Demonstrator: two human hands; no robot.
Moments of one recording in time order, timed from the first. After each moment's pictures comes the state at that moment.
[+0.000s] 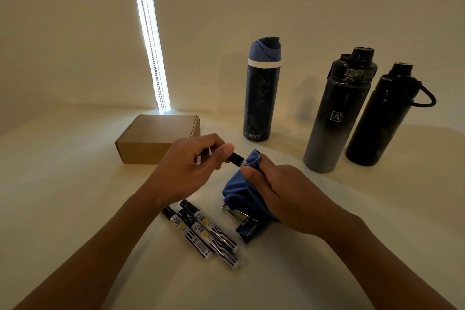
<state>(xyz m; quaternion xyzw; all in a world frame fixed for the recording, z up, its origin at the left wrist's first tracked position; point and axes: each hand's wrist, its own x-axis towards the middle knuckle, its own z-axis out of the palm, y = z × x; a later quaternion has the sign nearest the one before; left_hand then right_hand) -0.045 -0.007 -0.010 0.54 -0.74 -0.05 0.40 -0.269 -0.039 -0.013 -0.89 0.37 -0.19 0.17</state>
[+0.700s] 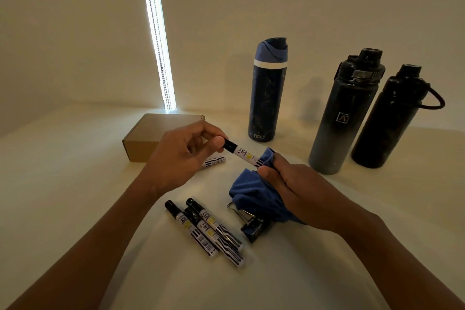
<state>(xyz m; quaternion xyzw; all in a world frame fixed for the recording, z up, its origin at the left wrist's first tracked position) -0.023 -0.008 -0.007 0.55 -0.70 -0.09 0.45 -0.284 -0.053 -0.012 -0.89 0.40 -0.15 0.19</state>
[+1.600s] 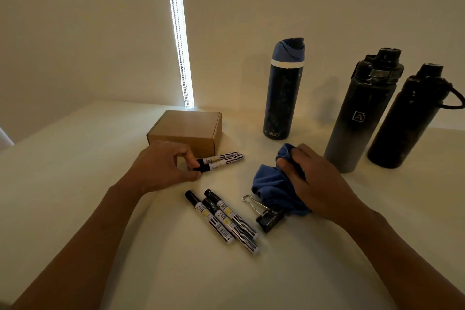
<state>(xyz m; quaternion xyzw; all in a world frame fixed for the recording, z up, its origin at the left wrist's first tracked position) 0.047 0.017 -0.034 0.70 -0.66 -0.06 0.28 -0.286 -0.079 -0.048 -0.88 0.38 -0.27 0.08</state>
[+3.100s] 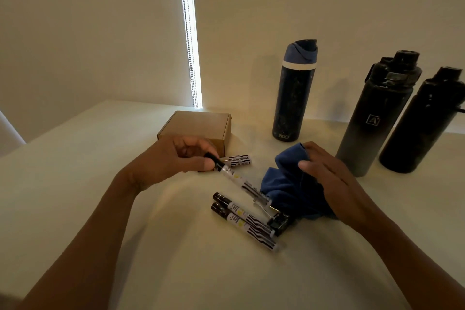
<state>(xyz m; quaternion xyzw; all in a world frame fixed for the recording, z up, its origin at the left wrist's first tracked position) 0.046 0.038 0.001 0.50 -0.69 -0.32 0.41 -0.282 -0.053 -0.026 -0.70 0.44 -0.34 0.45</state>
